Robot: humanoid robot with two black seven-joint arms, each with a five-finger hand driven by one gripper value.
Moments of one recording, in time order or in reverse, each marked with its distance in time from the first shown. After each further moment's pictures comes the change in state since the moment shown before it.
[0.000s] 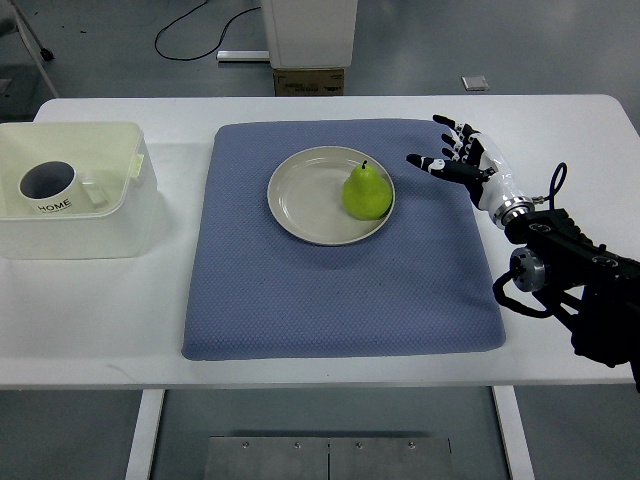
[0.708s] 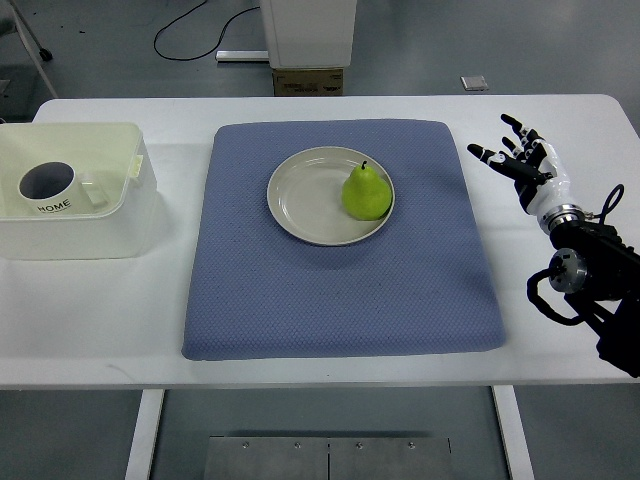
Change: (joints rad) left arm 0.000 0.000 0.000 0.000 0.000 0.000 0.000; right arm -0.081 -0.062 0.167 -0.001 0.103 0.000 -0.004
